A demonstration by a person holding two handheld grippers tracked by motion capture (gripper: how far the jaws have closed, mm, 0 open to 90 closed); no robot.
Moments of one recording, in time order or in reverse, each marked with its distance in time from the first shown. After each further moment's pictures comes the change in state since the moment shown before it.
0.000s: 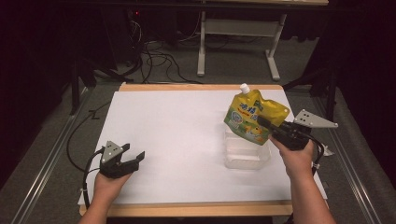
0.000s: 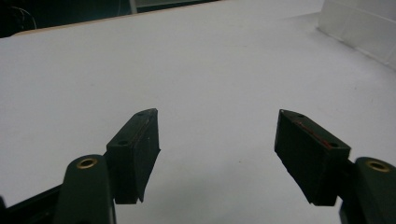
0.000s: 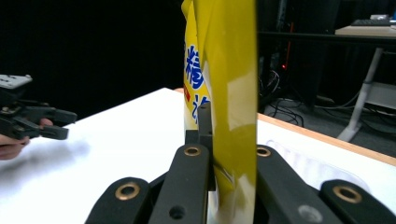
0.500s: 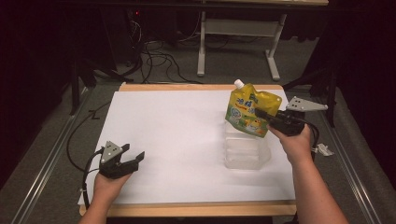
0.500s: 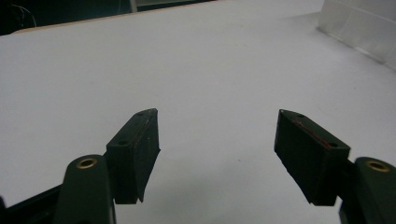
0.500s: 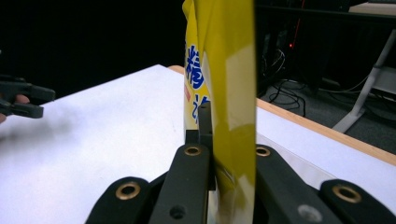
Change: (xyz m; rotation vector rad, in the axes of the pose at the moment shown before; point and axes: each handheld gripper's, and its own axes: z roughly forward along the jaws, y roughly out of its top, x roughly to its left) left arm -0.001 0.000 -0.001 0.005 0.000 -0.003; right arm -0.037 0.008 0.029 0.115 0.035 -0.042
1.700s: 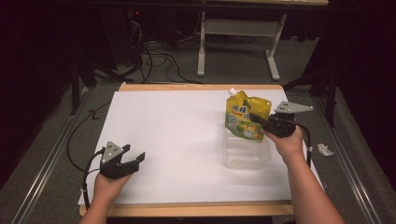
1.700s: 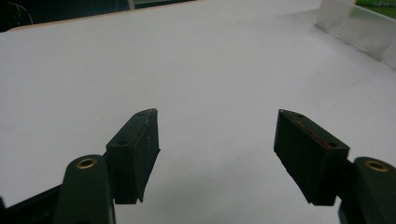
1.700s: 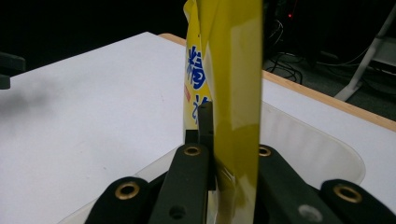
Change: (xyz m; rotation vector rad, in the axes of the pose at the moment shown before) left arm -0.001 -0.001 0.001 0.001 -0.005 -0.002; right arm -0.005 -0.023 0.024 0.102 -0.031 0.004
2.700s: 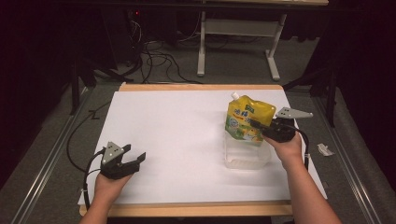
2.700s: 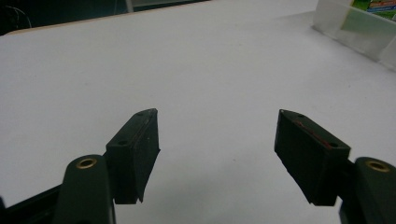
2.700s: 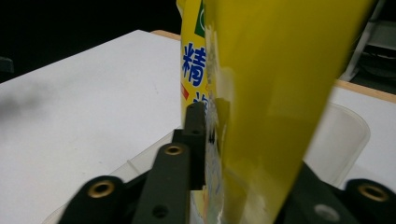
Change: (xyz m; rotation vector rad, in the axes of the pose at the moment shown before) left arm -0.002 0.001 0.000 -0.007 -0.006 0.007; right arm -0.003 -0.021 0.002 0.001 -0.021 0.072
